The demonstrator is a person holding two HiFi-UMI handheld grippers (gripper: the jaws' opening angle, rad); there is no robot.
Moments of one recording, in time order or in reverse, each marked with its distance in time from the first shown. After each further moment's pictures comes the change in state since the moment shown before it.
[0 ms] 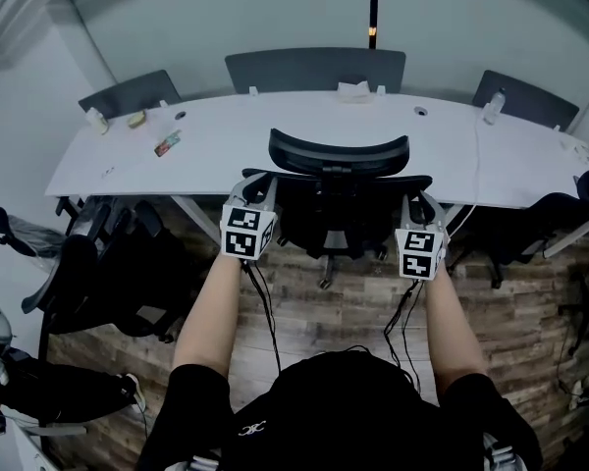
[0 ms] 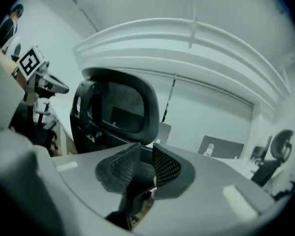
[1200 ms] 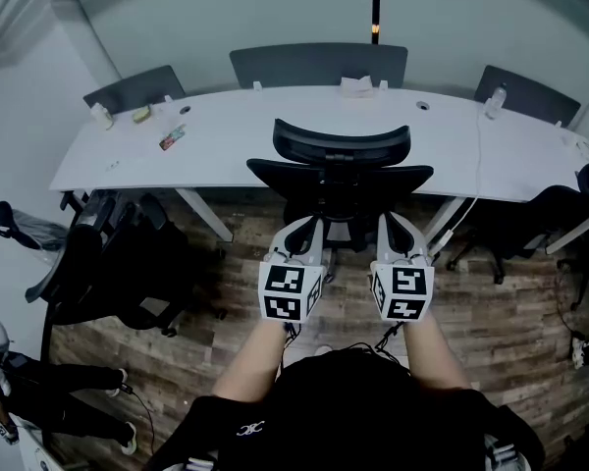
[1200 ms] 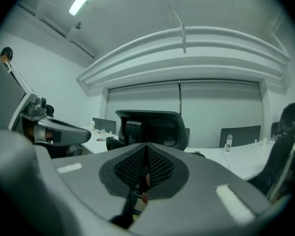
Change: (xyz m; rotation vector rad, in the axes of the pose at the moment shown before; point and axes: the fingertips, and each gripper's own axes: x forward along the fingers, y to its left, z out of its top) left arm -0.091 -0.141 0.020 -0.235 -0.021 -0.045; right arm -0.106 0.084 0.056 0.218 -0.094 0.184
